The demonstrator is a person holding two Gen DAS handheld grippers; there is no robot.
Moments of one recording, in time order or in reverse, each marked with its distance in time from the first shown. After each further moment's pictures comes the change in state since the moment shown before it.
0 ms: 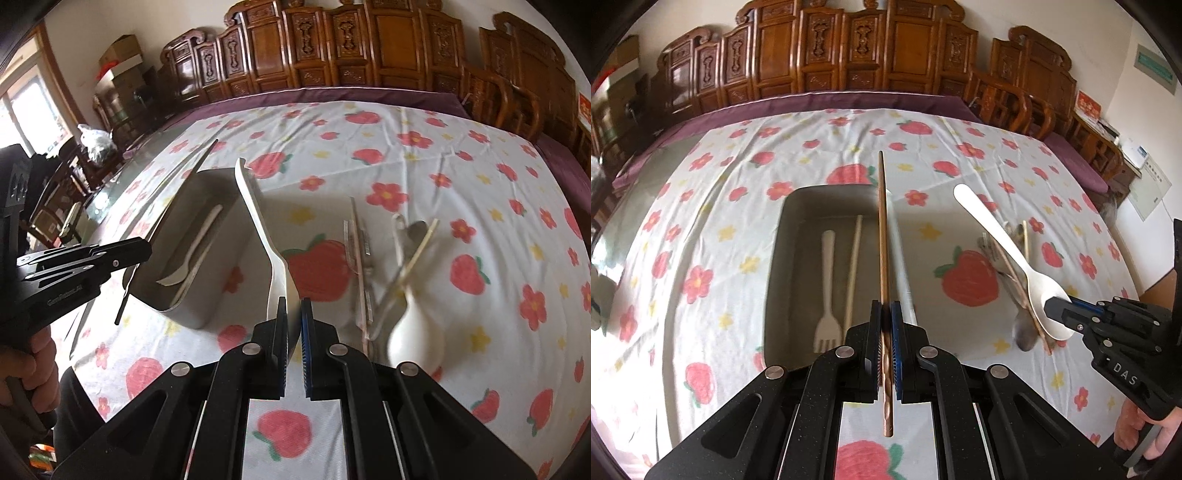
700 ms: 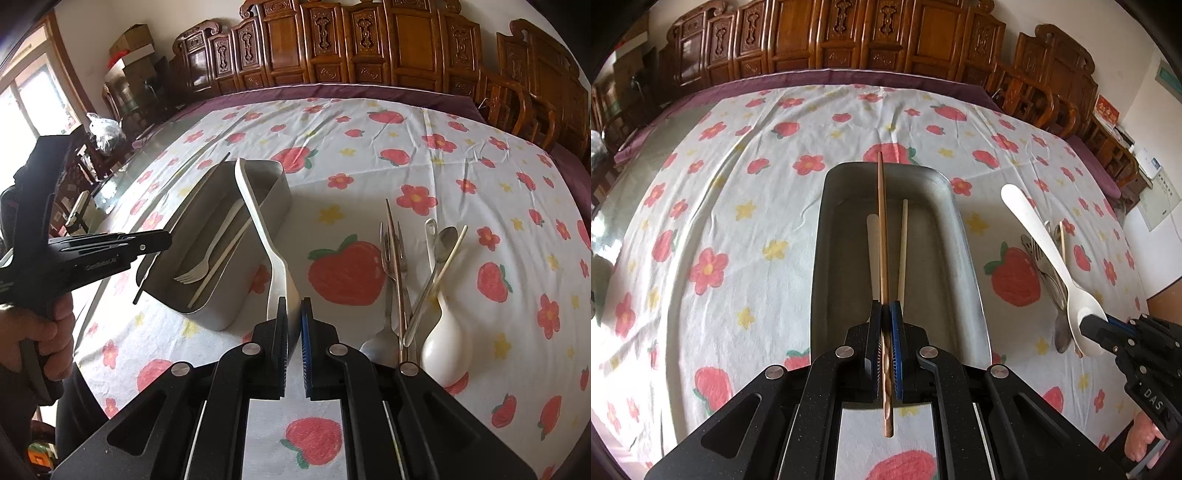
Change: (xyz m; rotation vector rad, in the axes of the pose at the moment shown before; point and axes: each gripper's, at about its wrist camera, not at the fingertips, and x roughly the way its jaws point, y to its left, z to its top) left arm 0.030 0.050 0.006 -0.058 0.075 -0.005; right arm 0.010 0.026 0.002 -0.031 0.018 0.017
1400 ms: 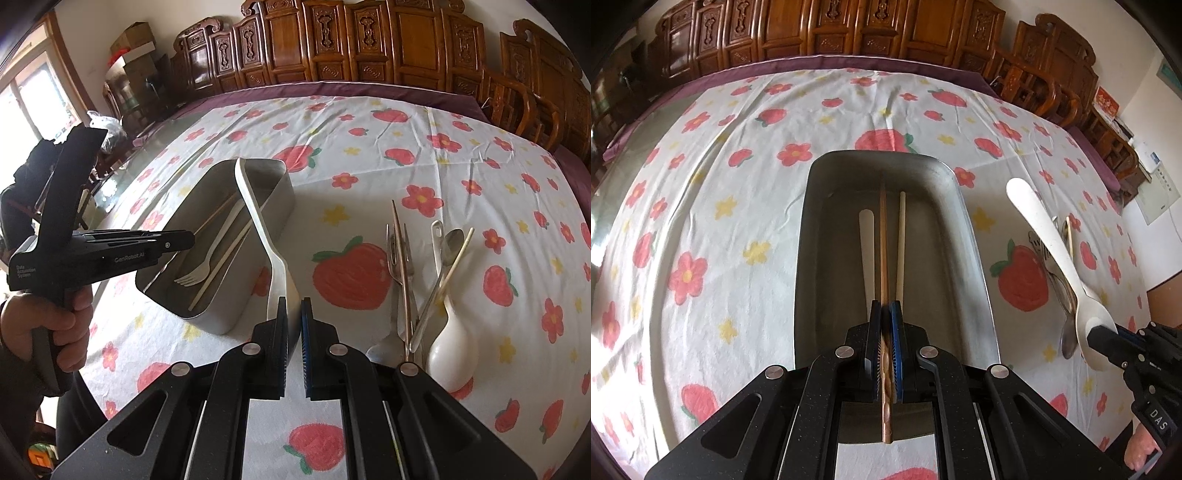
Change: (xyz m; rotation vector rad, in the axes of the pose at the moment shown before) left arm 0.025 0.000 0.011 0.011 0.051 -0.022; right arm 0.007 0.005 0.004 -0.006 0.010 0.000
